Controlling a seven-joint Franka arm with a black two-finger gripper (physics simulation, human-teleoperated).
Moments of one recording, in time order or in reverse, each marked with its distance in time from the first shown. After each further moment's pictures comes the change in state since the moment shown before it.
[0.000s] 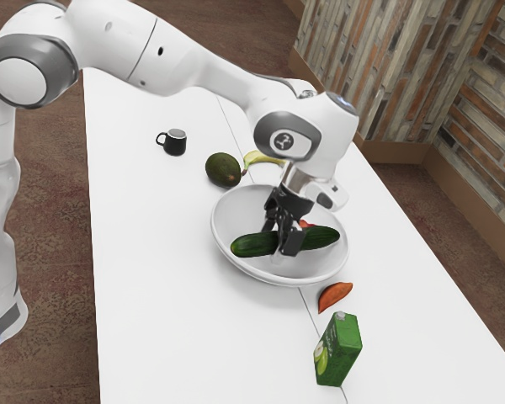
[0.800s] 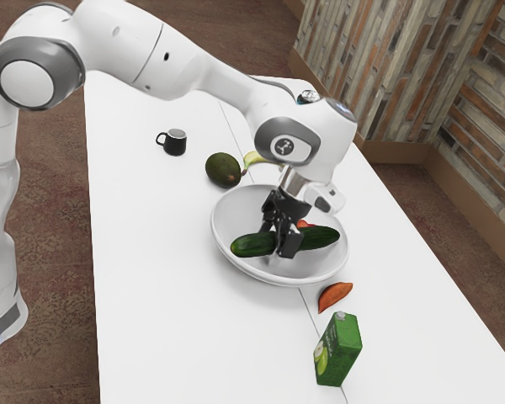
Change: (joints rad) arm 0.016 0.022 0.002 -0.009 0.006 0.006 0.002
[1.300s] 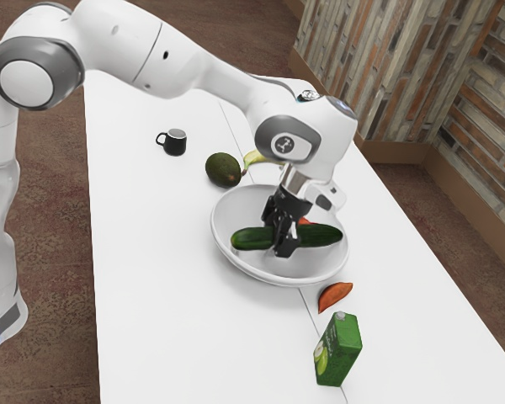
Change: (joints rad) arm 0.000 -0.001 0.000 0.005 0.000 0.001 -0.008
